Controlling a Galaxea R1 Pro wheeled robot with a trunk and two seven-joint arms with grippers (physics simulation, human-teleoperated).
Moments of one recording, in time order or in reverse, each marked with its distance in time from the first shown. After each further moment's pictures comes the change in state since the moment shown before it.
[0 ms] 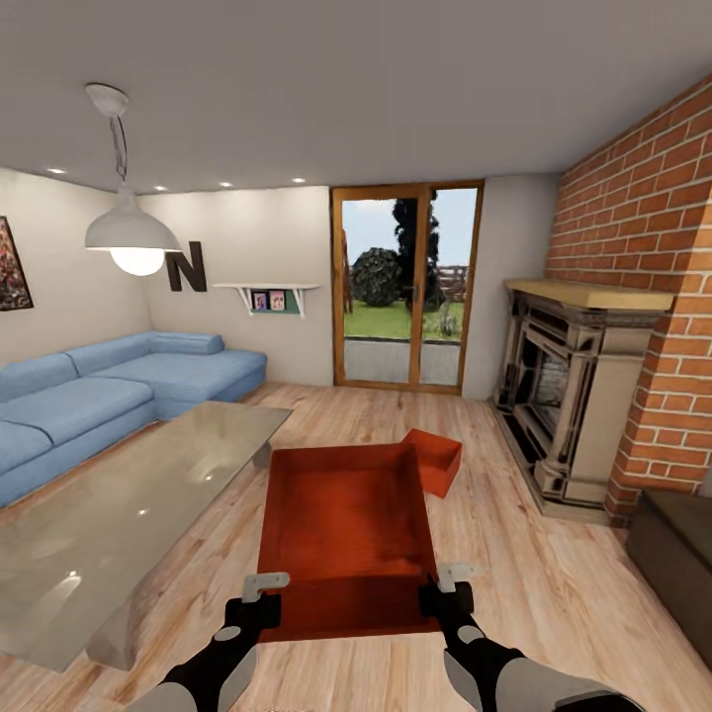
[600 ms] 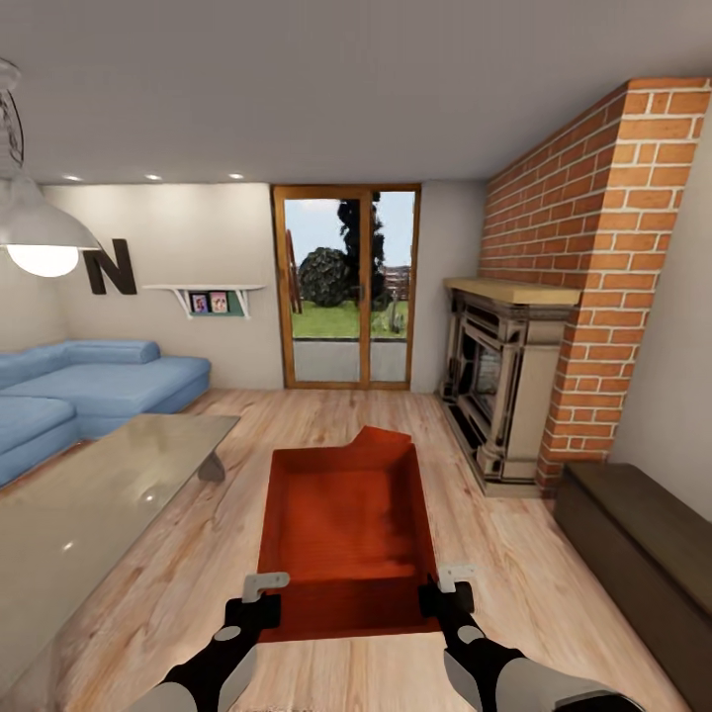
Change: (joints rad) left arm 0.000 0.000 0.000 0.000 -0.001 0.001 0.000; right arm 0.000 0.000 0.001 0.000 -0.002 0.000 0.000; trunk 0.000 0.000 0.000
